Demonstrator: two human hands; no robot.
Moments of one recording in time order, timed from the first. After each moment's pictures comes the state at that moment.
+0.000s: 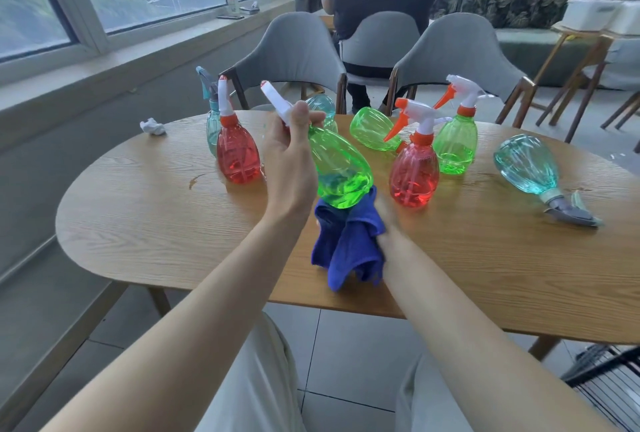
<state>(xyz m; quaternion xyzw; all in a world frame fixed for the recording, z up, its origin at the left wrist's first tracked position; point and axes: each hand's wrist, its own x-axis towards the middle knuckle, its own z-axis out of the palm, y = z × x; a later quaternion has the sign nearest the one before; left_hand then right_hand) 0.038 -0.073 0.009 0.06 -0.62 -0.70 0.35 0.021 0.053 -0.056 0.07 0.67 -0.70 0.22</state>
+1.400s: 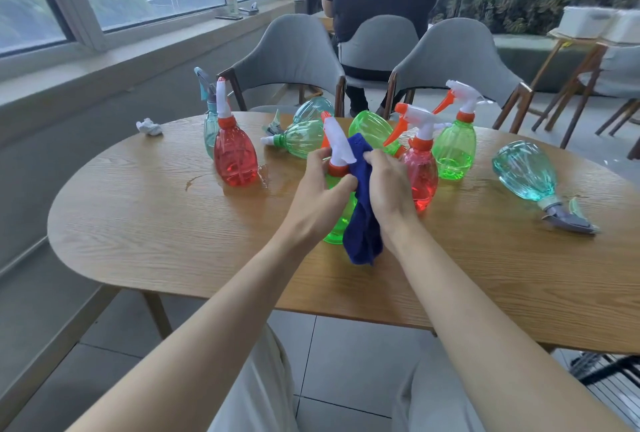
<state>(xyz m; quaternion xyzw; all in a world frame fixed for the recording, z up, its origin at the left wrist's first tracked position) 0.047 -0.067 -0.023 0.01 -0.77 -0.63 0.11 0.010 0.046 -0.011 -0.06 0.69 -0.72 -0.02</state>
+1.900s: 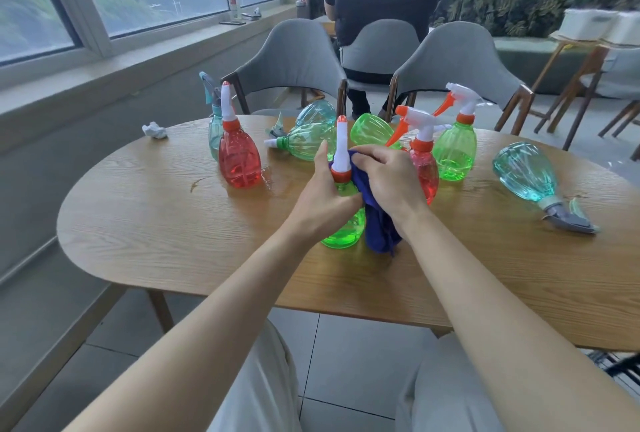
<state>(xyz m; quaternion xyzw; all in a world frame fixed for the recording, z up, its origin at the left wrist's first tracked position) 0.040 -0.069 -0.022 -0.02 -0.84 -0.54 0.09 -0.002 0.057 0.000 -0.13 0.78 -0.61 -0.04</state>
